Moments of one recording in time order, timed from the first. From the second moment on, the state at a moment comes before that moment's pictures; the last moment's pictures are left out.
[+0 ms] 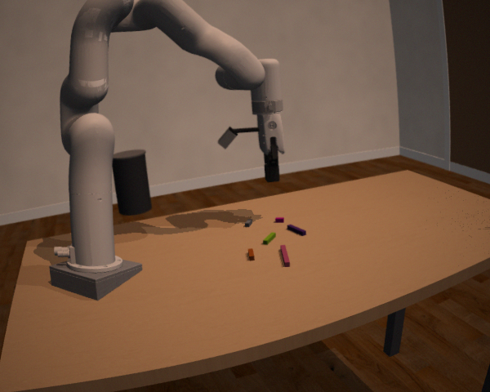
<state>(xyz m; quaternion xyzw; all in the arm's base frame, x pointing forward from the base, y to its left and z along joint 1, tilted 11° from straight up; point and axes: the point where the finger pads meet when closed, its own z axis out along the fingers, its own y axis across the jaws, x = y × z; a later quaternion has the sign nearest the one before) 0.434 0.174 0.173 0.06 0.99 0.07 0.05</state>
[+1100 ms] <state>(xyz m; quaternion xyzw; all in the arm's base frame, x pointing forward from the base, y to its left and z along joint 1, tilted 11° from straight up) 0.432 -0.079 0.136 0.35 0.93 0.09 0.03</state>
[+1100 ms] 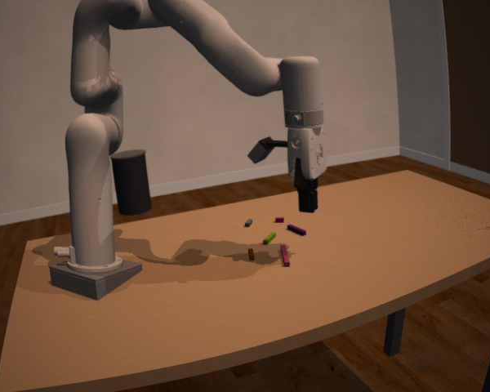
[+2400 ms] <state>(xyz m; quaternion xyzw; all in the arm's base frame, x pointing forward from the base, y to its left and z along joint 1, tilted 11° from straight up) 0.437 -0.079 0.070 0.36 0.93 0.09 0.03</state>
